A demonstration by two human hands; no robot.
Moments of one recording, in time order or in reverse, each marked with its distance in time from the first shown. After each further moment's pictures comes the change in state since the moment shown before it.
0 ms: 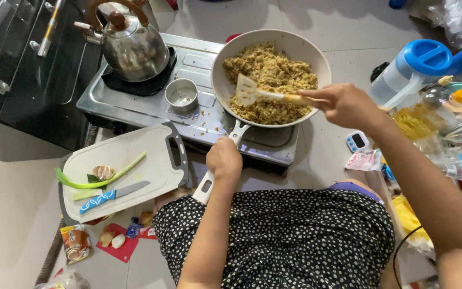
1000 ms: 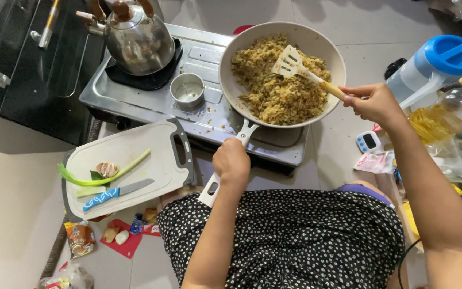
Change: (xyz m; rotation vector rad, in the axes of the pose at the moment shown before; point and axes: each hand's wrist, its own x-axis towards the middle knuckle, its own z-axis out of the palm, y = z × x) left_hand 0.000 0.002 0.000 0.080 -0.042 -0.043; right_hand 0.022 0.056 0.018 0.460 0.061 0.470
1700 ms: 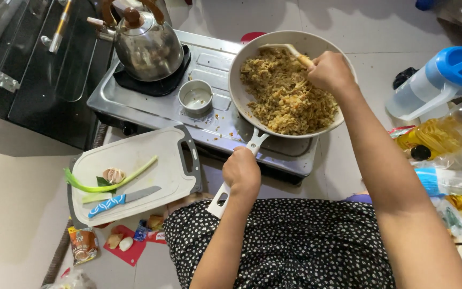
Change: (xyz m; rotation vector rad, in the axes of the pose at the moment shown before) left_hand 0.004 -0.004 0.011 -0.112 0.080 0.042; right_hand 0.122 -0.034 0.077 -0.367 0.147 -0.137
